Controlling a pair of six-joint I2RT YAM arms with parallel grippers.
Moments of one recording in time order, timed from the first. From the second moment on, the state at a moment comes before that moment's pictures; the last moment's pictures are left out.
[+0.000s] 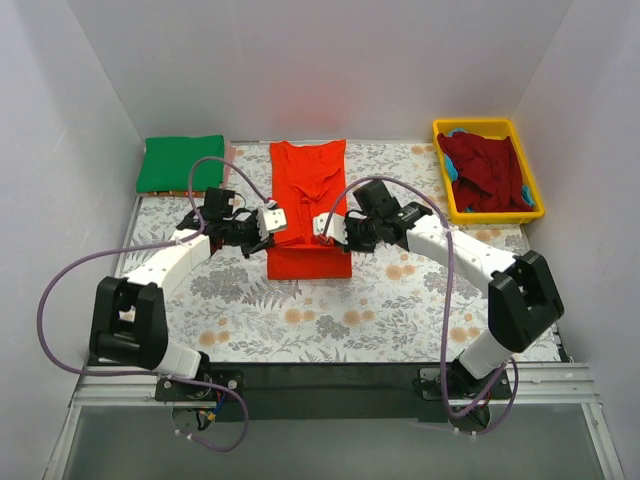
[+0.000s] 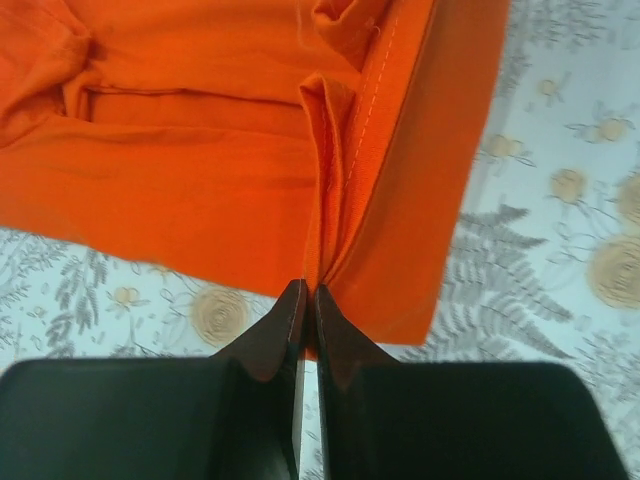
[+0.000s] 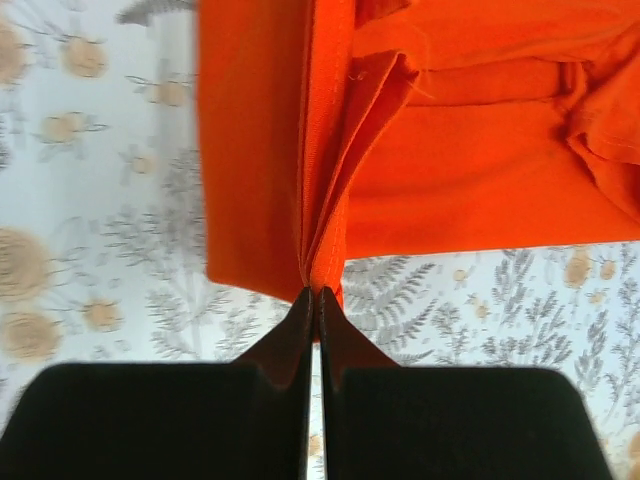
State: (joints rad) left arm -0.24 1.41 0.89 -0.39 0.70 0.91; right arm 0.70 1.54 1.15 -0.54 -0.35 -0.93
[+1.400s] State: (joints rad) left arm -0.18 1.47 0.77 0.00 0.74 0.74; right arm 0.67 1.72 1.24 -0.48 -0.36 -0.94
